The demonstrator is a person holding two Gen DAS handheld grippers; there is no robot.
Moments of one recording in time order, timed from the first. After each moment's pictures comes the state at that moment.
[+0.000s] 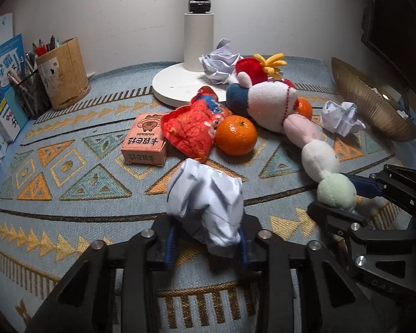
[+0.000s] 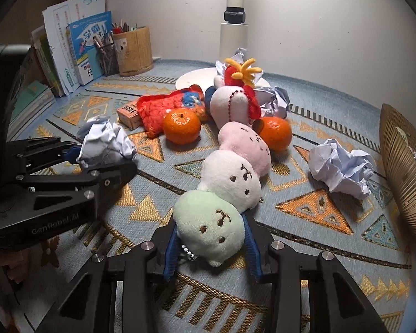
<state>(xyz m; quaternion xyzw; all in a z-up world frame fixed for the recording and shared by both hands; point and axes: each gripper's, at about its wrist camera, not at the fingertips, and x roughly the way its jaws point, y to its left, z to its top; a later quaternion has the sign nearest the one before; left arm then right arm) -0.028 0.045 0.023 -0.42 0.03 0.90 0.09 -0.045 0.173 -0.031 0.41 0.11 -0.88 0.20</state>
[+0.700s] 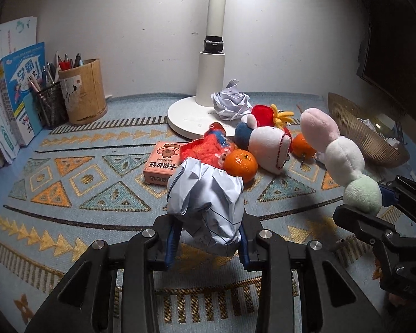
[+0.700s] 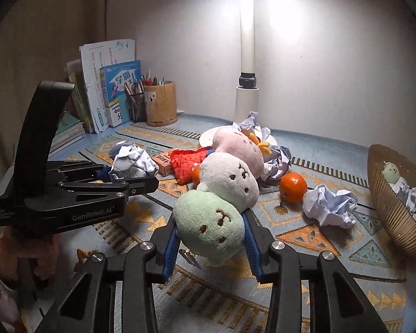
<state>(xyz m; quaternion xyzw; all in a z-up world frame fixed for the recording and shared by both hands) -0.001 0.028 0.047 -0.35 -0.01 0.93 0.08 0.000 0.185 0.005 0.28 0.07 -0.92 0.25</state>
